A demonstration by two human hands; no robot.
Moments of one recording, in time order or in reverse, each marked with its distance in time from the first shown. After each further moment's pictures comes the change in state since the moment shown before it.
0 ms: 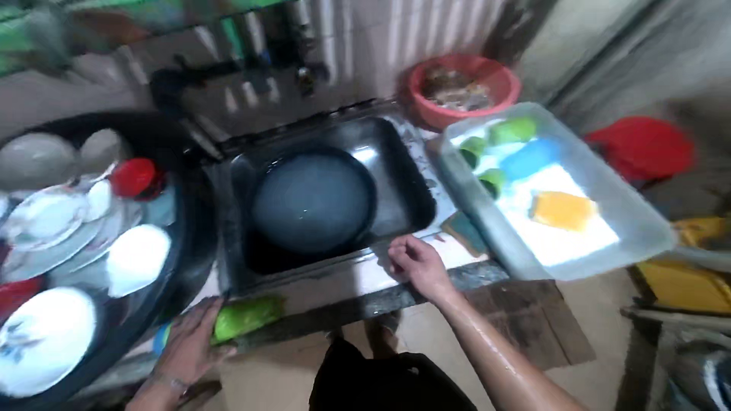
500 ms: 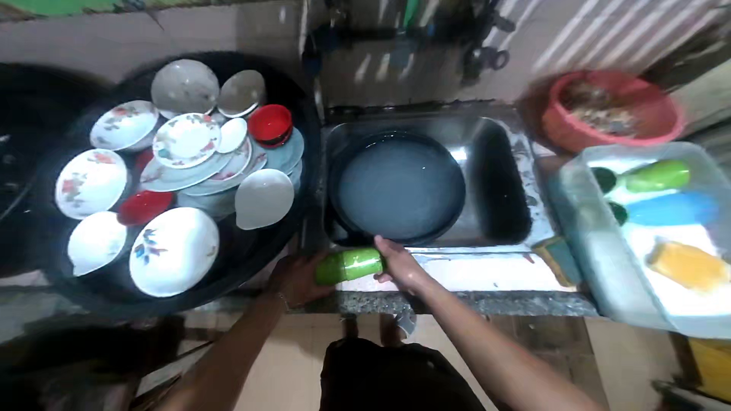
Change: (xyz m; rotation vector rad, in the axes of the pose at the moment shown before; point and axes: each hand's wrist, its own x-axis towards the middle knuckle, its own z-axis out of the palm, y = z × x) left_hand 0.037 0.019 -0.009 -0.055 -0.058 0.095; right_hand 0.030 -0.032 0.203 -0.055 -0.402 0.401
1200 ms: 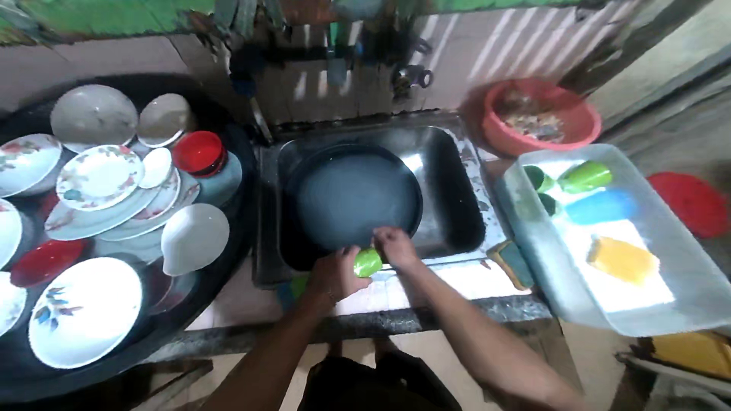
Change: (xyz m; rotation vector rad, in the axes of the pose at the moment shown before) left_hand 0.104 0.149 -0.007 -0.177 -0.060 -0.003; right_hand 0.065 0.015 -0.113 -0.195 0.278 -0.246
